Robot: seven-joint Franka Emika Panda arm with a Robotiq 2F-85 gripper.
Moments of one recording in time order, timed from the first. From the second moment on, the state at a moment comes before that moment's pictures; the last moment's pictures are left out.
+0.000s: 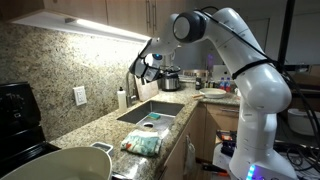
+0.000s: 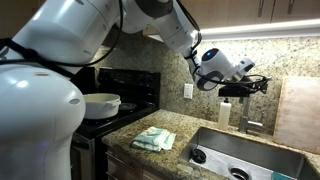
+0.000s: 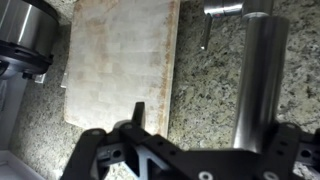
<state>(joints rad) -0.07 0.55 -0.31 -1.78 0.87 3.45 -0.74</state>
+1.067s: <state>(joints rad) -0.01 0.58 -0.44 -1.78 0.90 3.45 -0.73</state>
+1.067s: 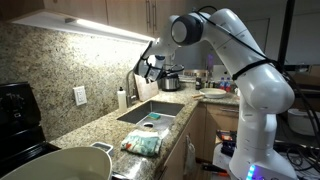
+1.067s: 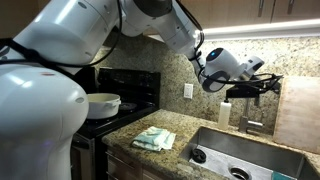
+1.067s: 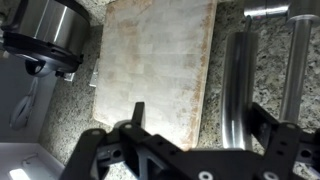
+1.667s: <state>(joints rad) -0.02 0.57 -0.46 -1.77 0.90 3.39 -0.73</state>
